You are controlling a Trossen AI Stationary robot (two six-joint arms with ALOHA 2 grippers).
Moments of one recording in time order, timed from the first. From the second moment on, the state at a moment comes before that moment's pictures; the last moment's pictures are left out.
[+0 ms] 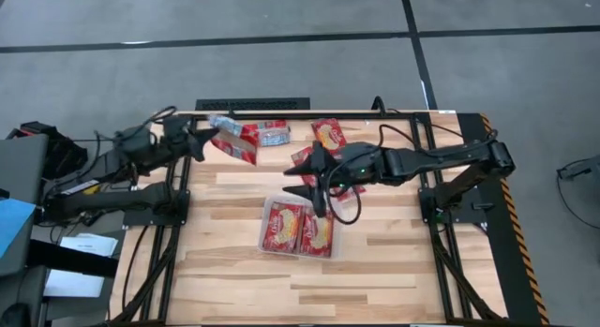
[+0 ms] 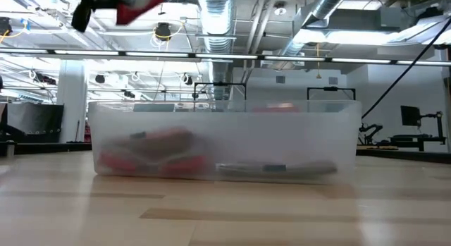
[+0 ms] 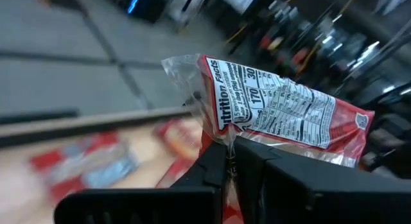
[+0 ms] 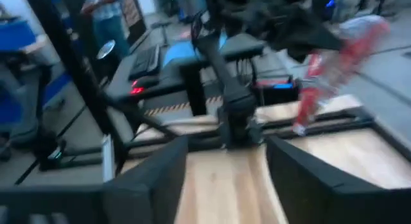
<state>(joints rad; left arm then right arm) 0.29 0.48 0.74 -0.30 -0.36 -0.65 0.10 1.53 1.40 -0.03 0.08 0.20</state>
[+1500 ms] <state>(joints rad) 0.08 0.79 0.74 0.01 -0.52 -0.36 0.01 1.59 1.66 -0.29 0.36 -0.04</state>
